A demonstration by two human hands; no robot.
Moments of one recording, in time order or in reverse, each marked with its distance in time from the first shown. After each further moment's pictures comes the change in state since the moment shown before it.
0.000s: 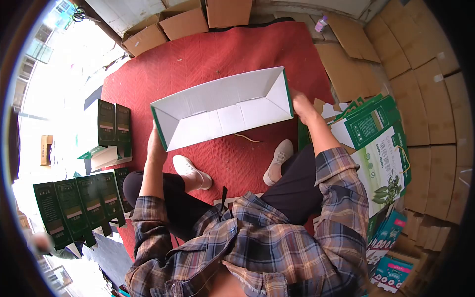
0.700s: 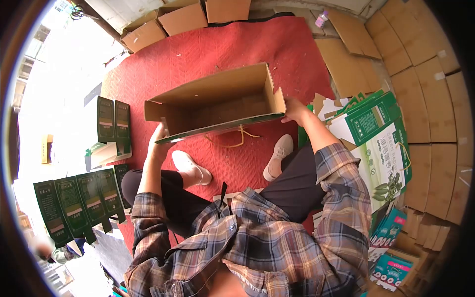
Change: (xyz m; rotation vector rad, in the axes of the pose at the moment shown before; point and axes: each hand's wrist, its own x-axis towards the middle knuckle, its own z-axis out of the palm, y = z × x) left_hand -0.001 -0.024 -0.025 0.425 -0.114 0.017; right_hand -0.023 0.001 0.010 -0.175 -0.212 0.200
